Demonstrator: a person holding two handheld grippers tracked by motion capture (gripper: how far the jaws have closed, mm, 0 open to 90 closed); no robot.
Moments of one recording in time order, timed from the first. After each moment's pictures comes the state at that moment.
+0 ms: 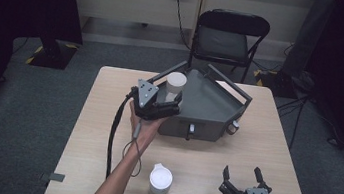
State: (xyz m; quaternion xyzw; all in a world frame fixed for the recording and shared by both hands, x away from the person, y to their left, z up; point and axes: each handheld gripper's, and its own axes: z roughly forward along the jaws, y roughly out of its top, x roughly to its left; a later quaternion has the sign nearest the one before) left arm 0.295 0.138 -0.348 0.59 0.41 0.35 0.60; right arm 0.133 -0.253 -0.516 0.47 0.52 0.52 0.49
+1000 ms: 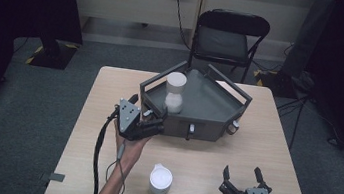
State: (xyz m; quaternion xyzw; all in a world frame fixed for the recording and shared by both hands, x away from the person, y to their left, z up) left arm 0.239 0.162 -0.379 0.57 0.41 0.37 0.60; right arm 0.133 -0.252 -0.516 0.47 0.51 0.52 0.49
